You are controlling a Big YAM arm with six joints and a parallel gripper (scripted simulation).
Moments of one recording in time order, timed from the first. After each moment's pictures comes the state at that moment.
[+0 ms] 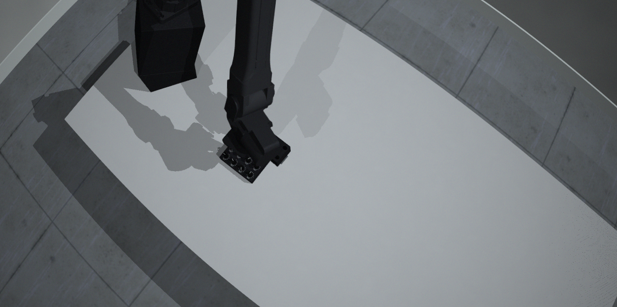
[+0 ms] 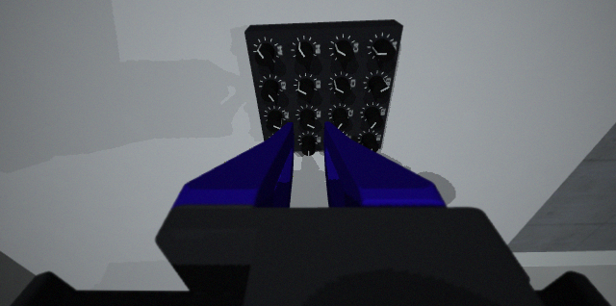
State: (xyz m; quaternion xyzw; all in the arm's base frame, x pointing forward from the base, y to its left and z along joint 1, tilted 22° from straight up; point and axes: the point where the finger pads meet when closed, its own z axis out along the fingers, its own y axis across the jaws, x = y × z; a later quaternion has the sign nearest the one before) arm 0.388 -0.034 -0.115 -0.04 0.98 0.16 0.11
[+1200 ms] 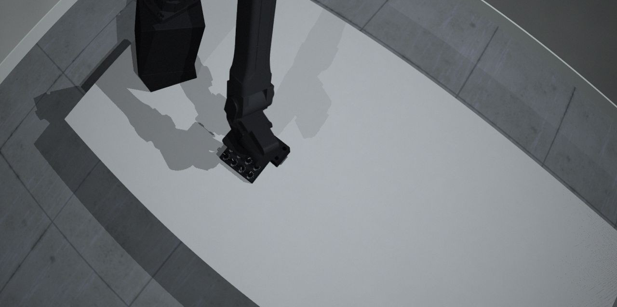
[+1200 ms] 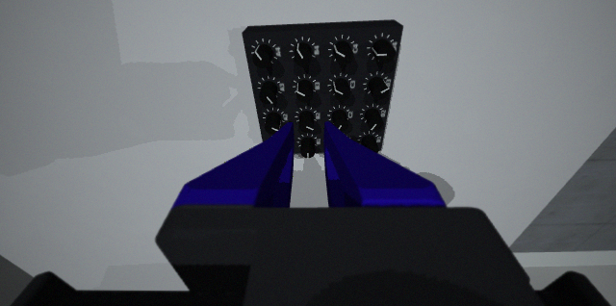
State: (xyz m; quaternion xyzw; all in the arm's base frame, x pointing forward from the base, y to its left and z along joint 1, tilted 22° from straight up) arm 0.388 -0.034 -0.118 -0.04 0.98 0.16 0.11
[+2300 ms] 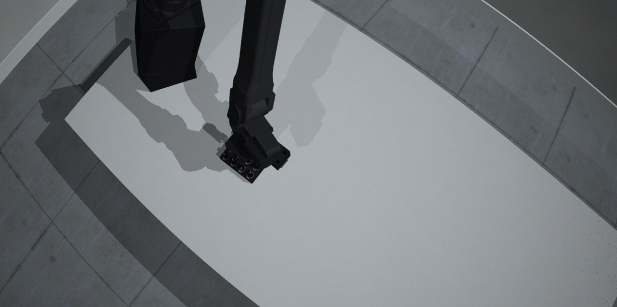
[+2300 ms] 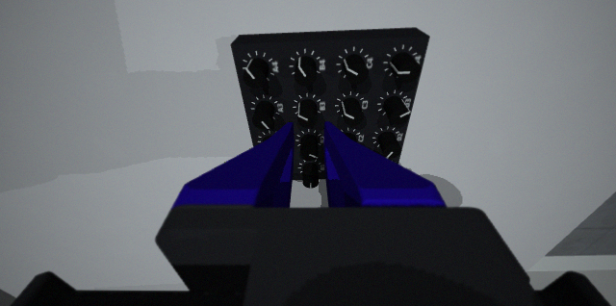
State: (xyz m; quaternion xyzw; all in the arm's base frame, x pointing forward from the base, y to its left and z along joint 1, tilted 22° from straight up) arm 0.392 -0.021 -0.150 -0.04 0.98 0.16 0.10
